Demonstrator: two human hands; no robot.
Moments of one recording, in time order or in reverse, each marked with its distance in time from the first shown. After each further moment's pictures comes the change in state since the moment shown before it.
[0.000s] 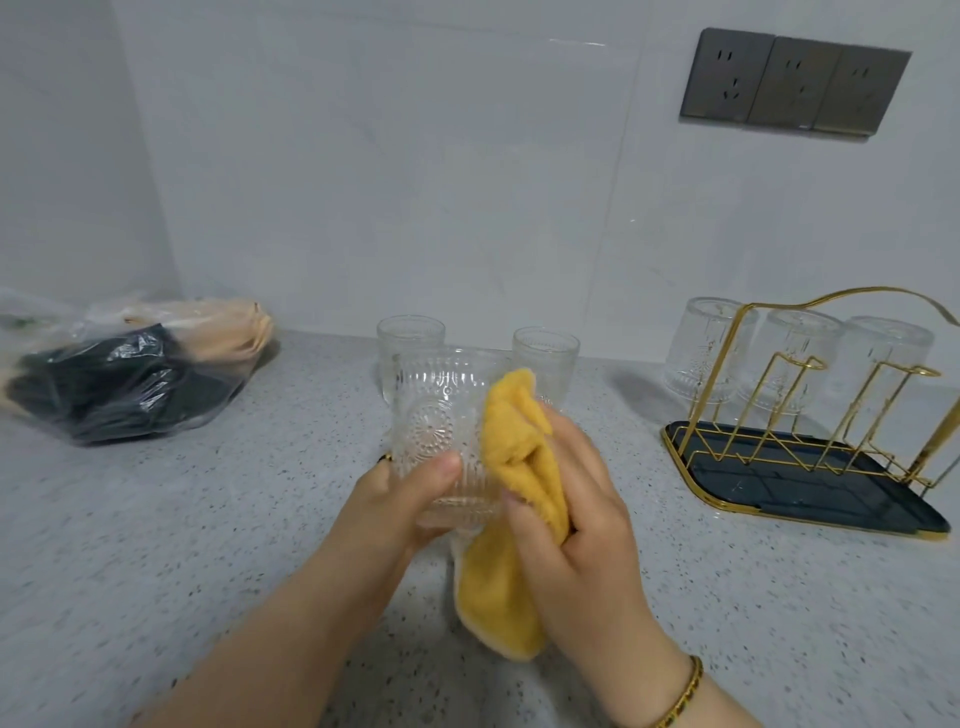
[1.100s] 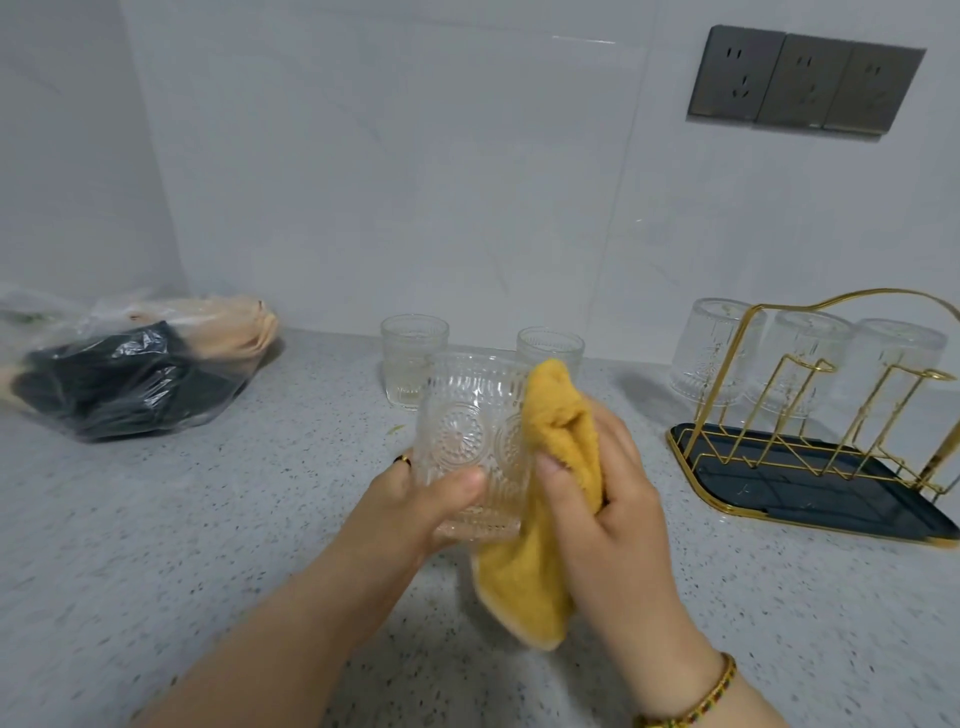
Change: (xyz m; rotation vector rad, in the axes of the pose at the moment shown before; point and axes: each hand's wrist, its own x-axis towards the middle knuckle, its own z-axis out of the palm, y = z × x) left_hand -0.002 0.004 0.006 0.044 -0.038 -0.012; right_hand 0.009 -0.001 -0.013 0.091 0.051 0.147
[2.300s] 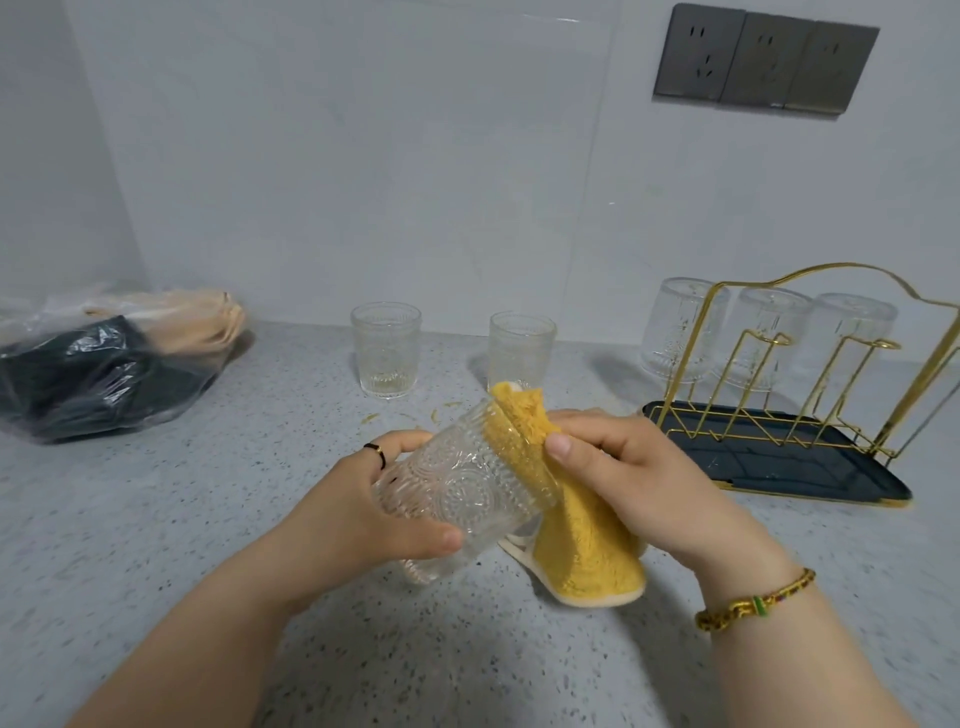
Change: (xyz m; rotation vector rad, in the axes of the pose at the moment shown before) left_hand 0.000 0.007 -0.016 0.465 -0.075 -0.016; right_hand 0.027 -0.003 -0.056 0.061 -0.438 0.130
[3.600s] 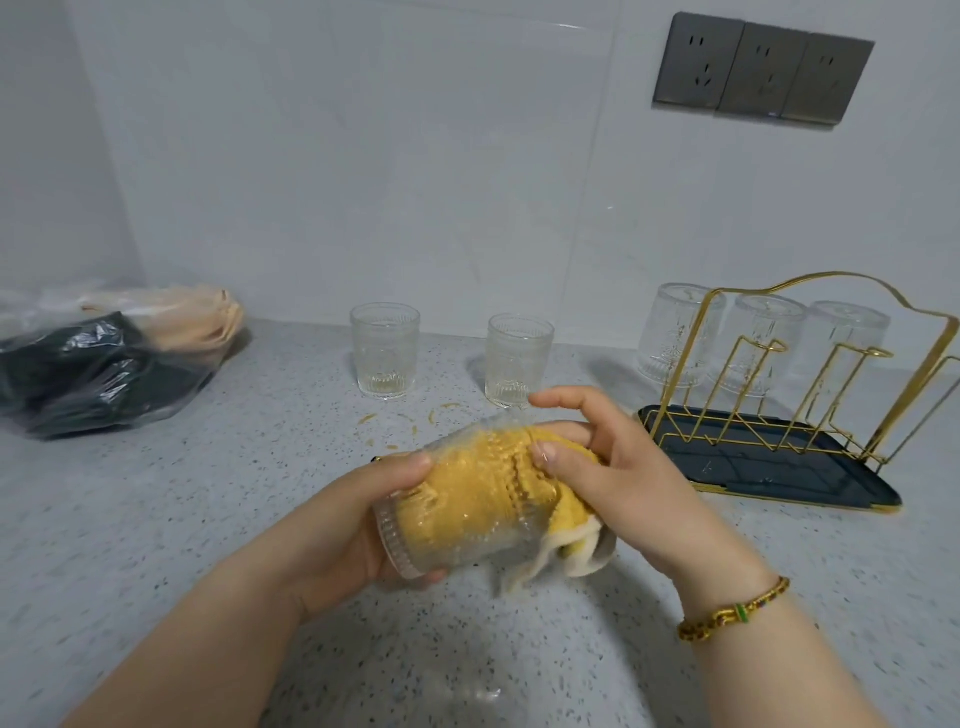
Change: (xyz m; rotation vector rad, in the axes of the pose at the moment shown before) left_hand 0.004 -0.003 0.004 -0.589 -0.188 -0.220; right_hand 0.000 -0.003 0.008 0.178 0.048 0.180
